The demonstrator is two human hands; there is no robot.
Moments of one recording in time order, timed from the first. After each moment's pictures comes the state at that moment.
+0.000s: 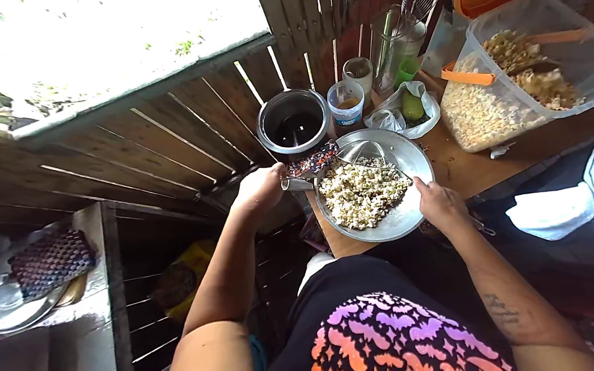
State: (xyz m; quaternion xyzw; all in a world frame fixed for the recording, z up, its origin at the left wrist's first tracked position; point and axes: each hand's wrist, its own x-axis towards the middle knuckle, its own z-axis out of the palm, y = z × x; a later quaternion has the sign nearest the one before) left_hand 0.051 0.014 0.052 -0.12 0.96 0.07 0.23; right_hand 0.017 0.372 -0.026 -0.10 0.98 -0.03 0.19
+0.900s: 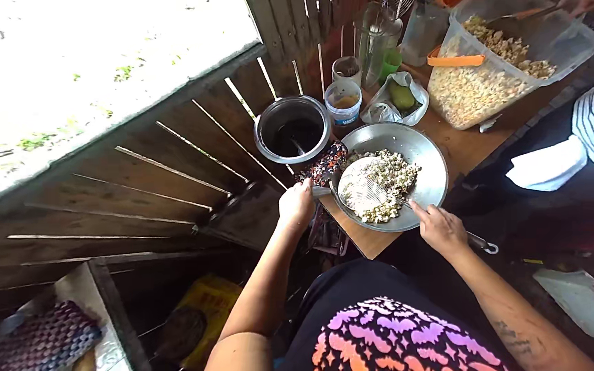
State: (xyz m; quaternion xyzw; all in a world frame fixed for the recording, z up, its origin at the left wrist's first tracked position) left_hand 0.049 -0.023 -0.009 -0.04 0.97 0.12 0.21; right_hand 0.126 0.302 -0.065 -0.06 0.99 -0.03 0.08
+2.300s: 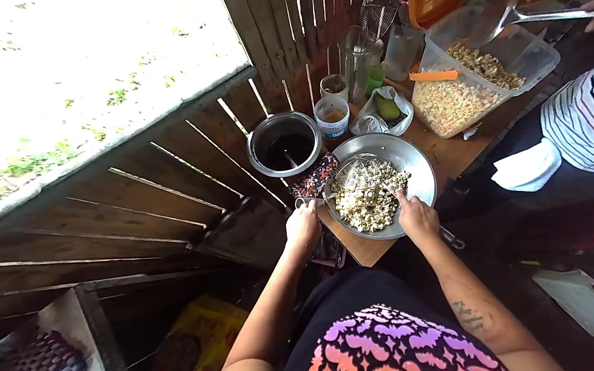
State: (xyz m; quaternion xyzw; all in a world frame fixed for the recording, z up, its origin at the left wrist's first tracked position) left_hand 0.066 0.003 -0.019 -0.02 0.96 0.11 0.25; right_hand 0.079 0.258 -0.045 0.12 0.97 -0.04 0.20
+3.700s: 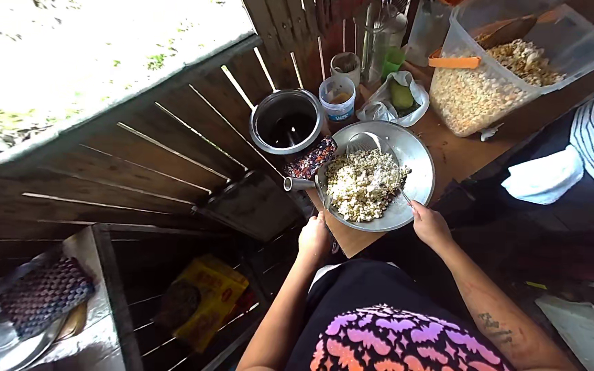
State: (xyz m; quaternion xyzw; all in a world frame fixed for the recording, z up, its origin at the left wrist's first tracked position) left_hand 0.128 0.086 -0.043 -0.15 0.92 0.17 0.32; right_hand 0.096 0.362 -0.085 0.04 0.95 -0.22 0.21
